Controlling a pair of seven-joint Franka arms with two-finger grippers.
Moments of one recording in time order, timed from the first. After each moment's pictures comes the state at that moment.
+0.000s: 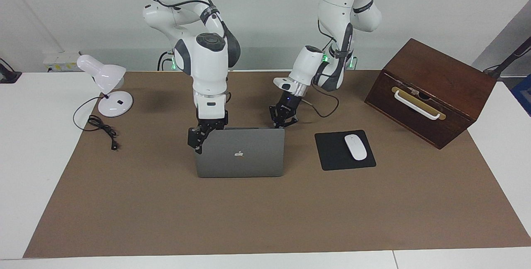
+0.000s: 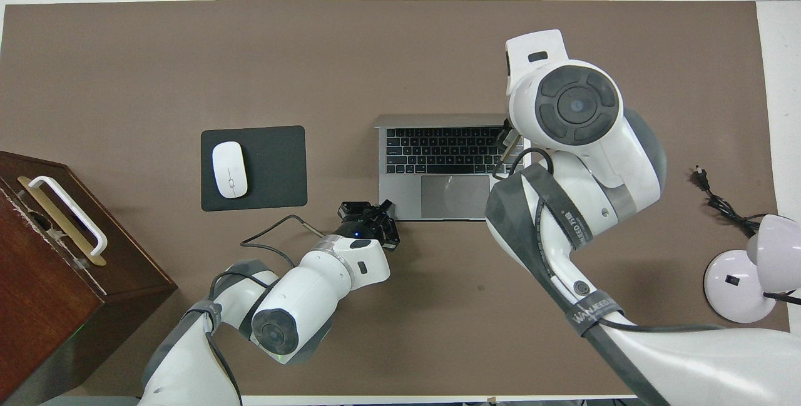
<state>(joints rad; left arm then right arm) -0.70 0.27 -0.01 -2.49 0.03 3.49 -0.07 0.25 0.26 0.11 -1.74 -0.32 2.20 -0.40</state>
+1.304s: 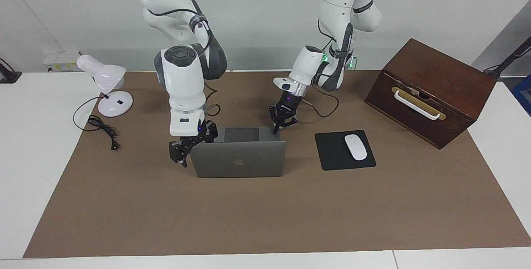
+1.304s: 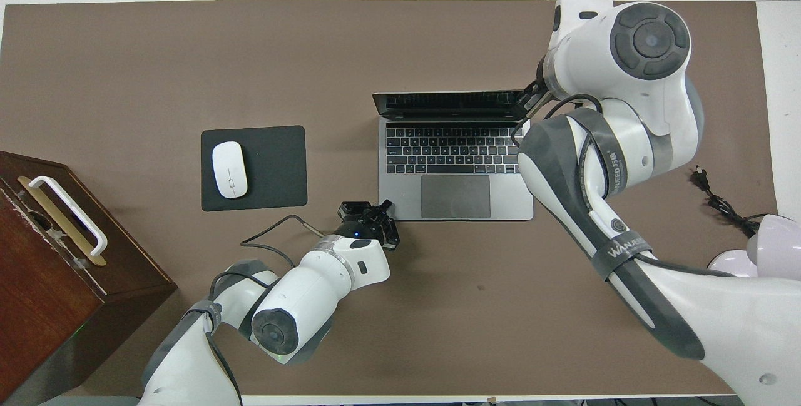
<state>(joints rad) -0.70 0.27 -0.01 -2.49 0.03 3.49 -0.07 0.17 0.35 0.11 -1.62 -0.16 2.19 -0.40</state>
